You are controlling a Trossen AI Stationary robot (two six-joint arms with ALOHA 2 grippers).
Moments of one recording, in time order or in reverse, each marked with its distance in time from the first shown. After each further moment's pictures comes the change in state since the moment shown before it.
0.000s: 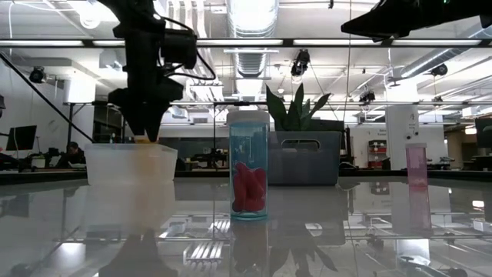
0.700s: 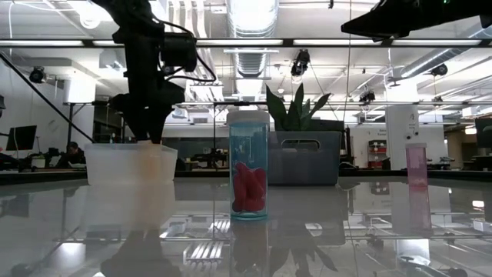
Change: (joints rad) left arm 0.000 0.000 -0.041 0.076 0.005 -0.004; right arm 0.000 0.000 0.000 0.000 0.000 -0.007
